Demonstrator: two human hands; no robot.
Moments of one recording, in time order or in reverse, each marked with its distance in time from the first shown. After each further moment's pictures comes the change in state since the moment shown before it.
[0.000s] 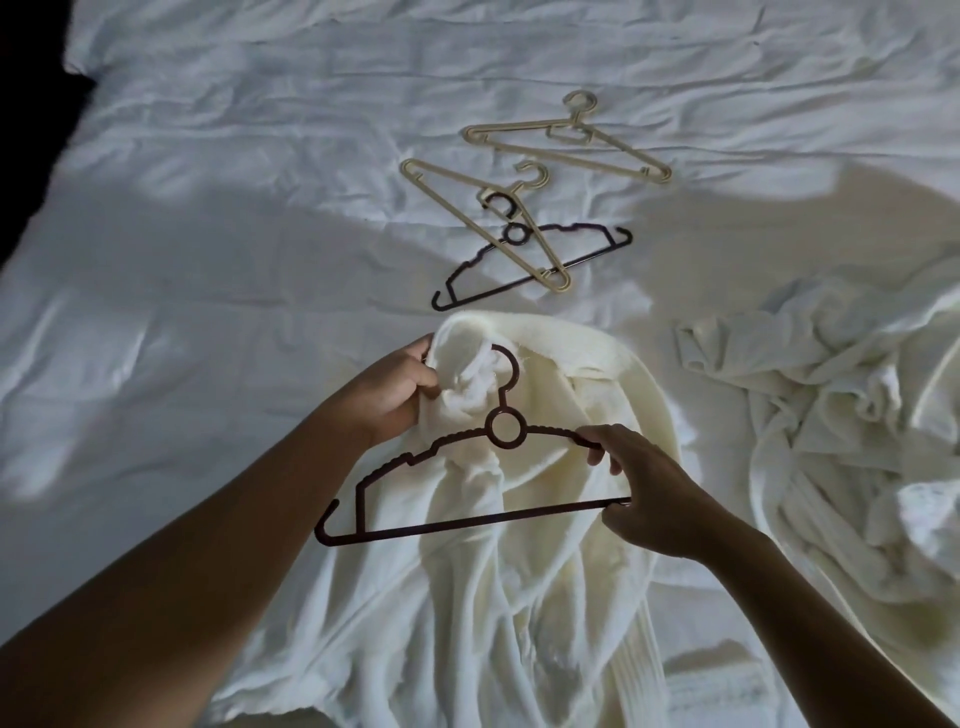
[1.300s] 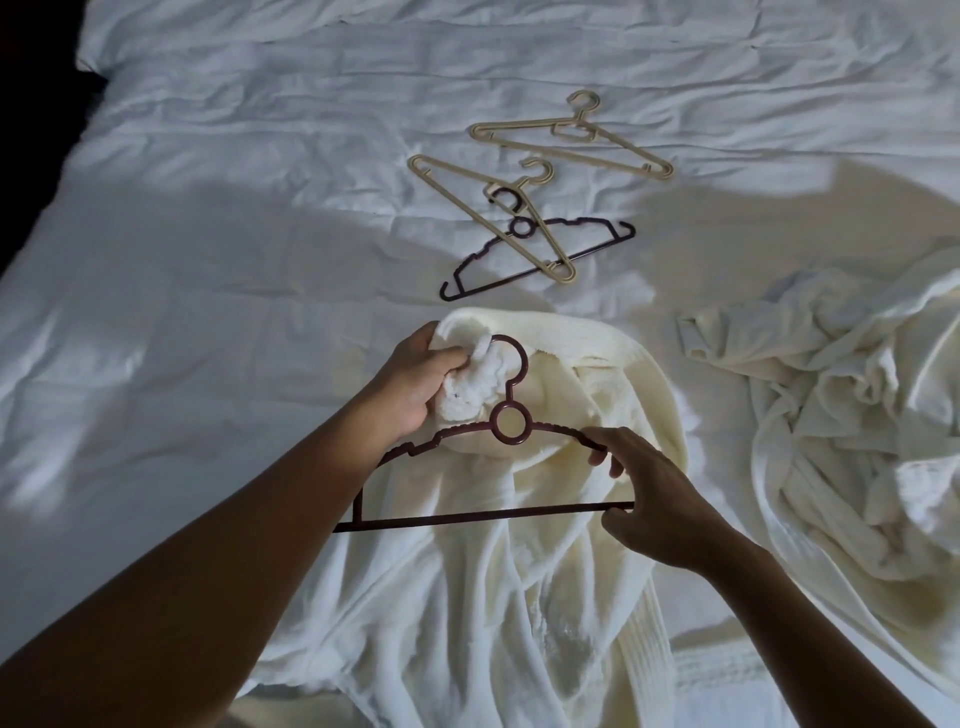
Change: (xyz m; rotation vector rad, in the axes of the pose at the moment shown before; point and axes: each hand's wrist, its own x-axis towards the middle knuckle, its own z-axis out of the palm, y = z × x) left_hand -0.008 -0.014 0.015 0.105 0.214 0.138; right_hand -0.026 -0.016 0.023 0.043 0.068 0.016
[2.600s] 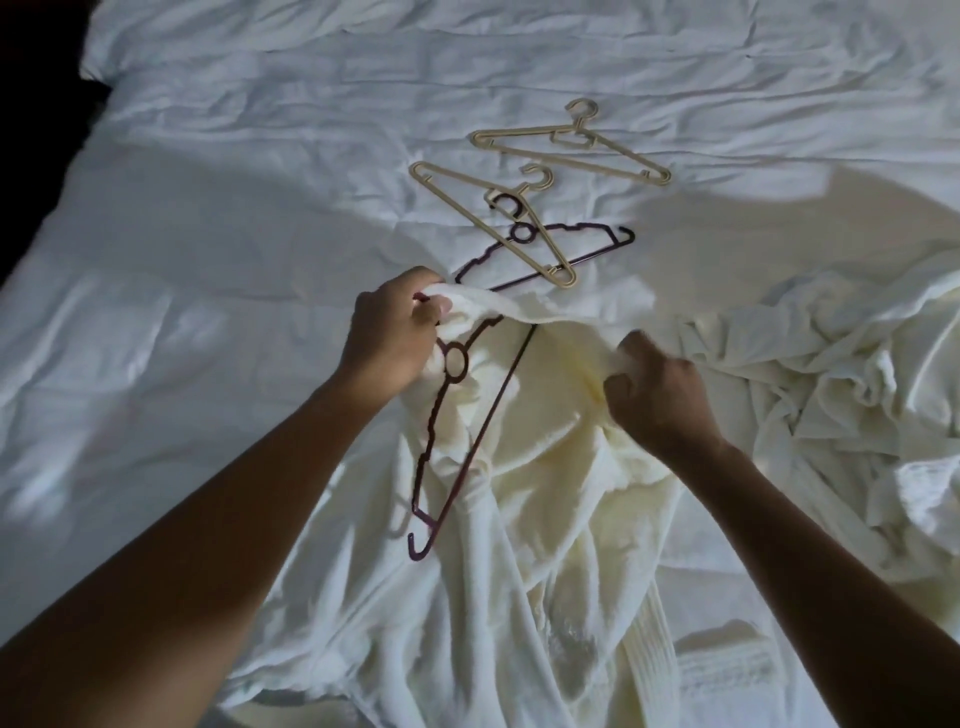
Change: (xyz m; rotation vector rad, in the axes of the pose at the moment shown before) left_hand -0.032 0.066 -0.013 0.809 0.341 0.404; right_hand 0.077 -0.029 -0.046 -0.267 0.405 0.055
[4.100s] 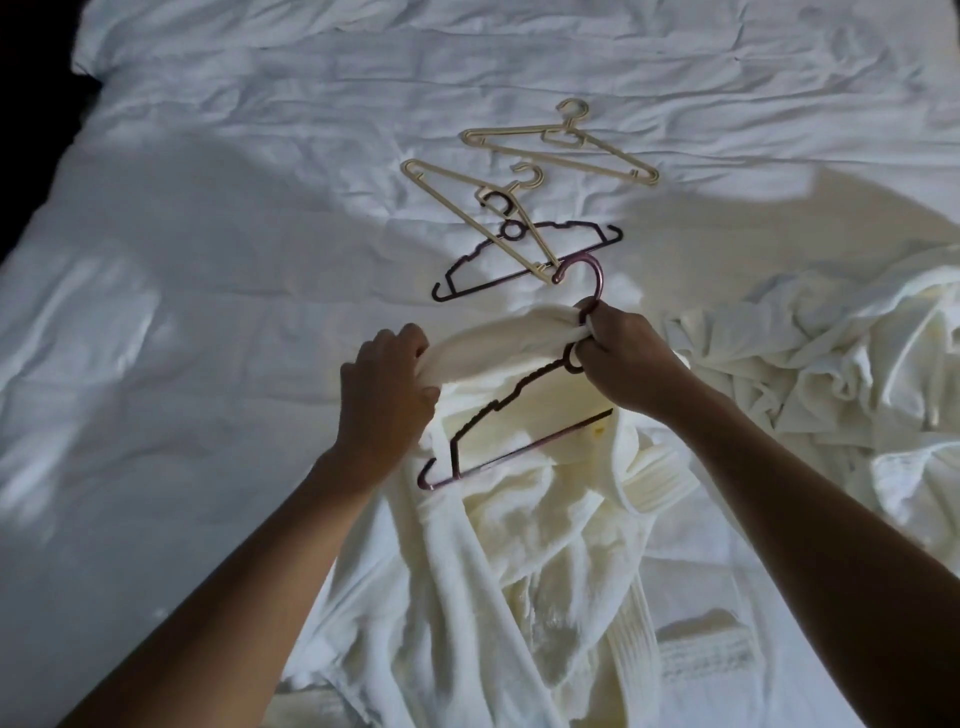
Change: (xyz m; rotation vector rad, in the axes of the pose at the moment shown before) left_hand -0.054 -0.032 0.038 0.288 0.022 0.098; right_hand 0.028 -0.037 -0.034 0.175 -0.258 0.068
